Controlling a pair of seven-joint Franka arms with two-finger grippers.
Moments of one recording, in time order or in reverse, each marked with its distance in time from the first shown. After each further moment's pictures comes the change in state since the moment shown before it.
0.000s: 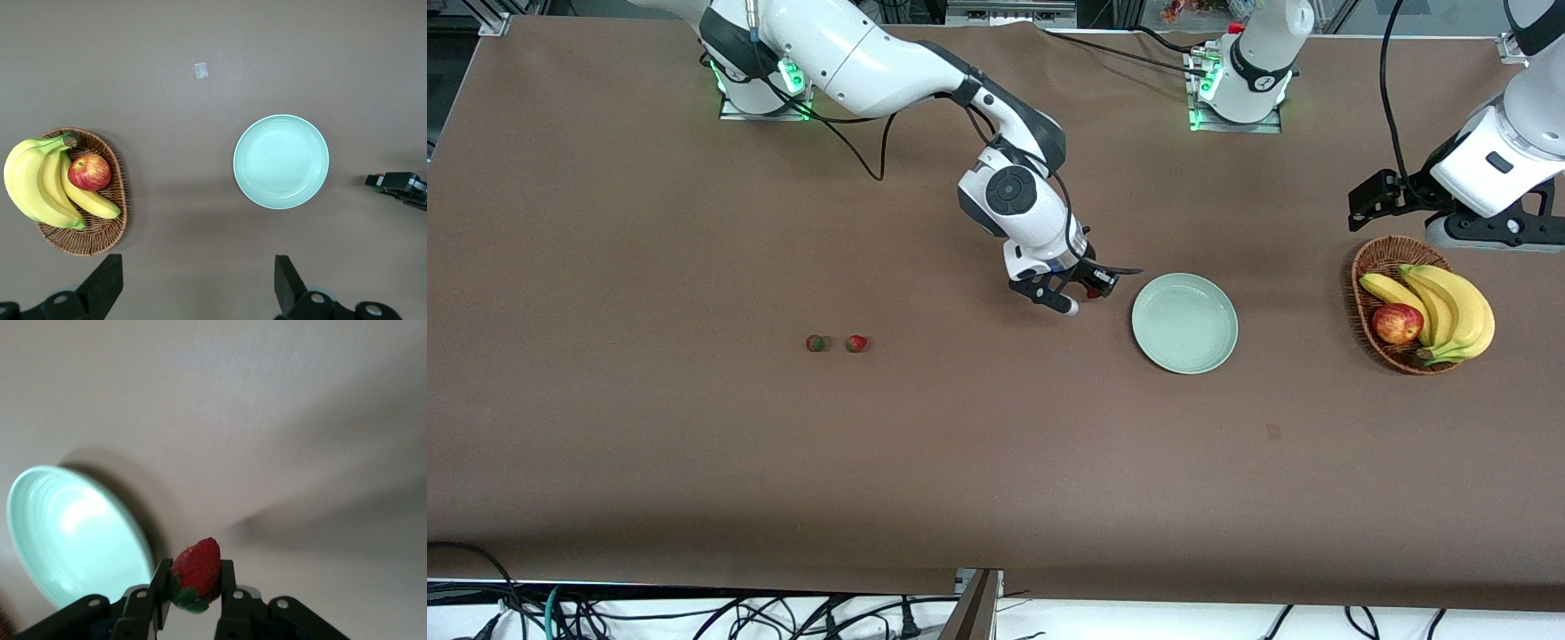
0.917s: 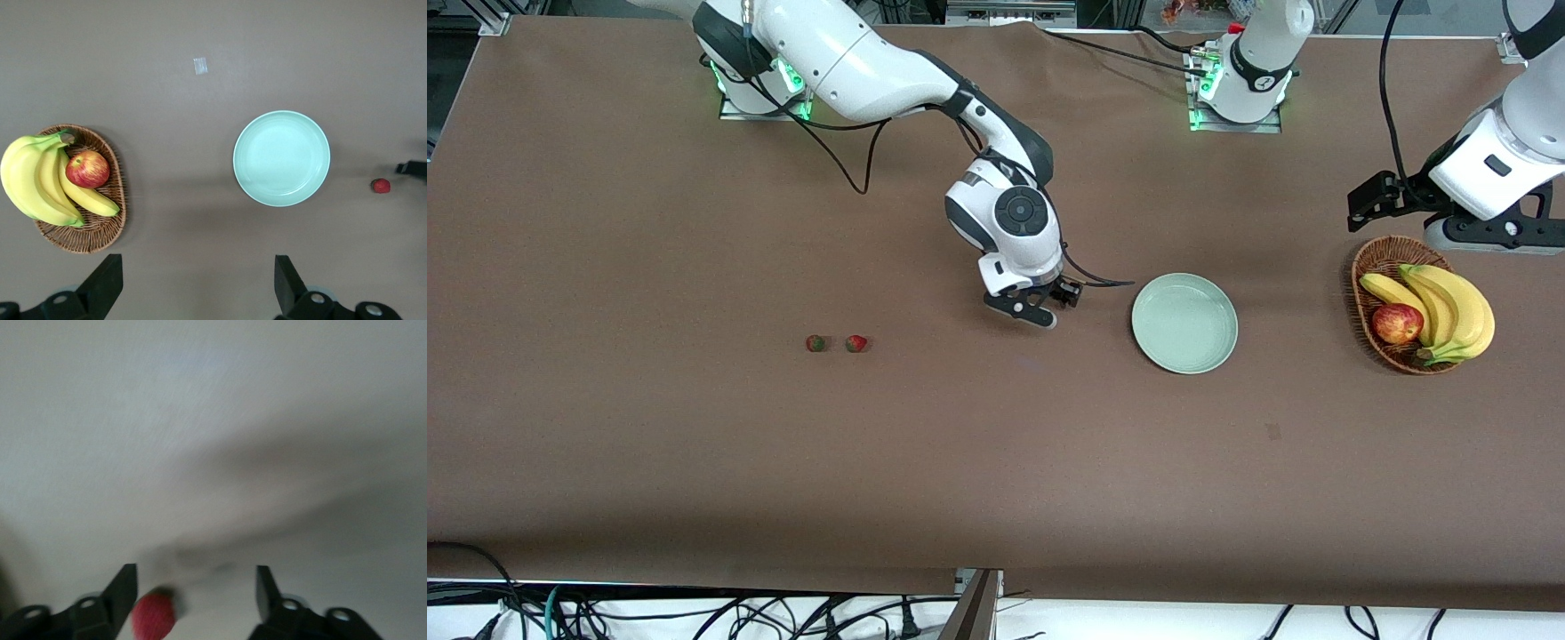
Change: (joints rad) left arm -0.002 0.020 0.000 0.000 0.000 -0.010 0.001; right arm -0.013 -0.049 -0.074 0.018 -0.096 -0.365 -0.107
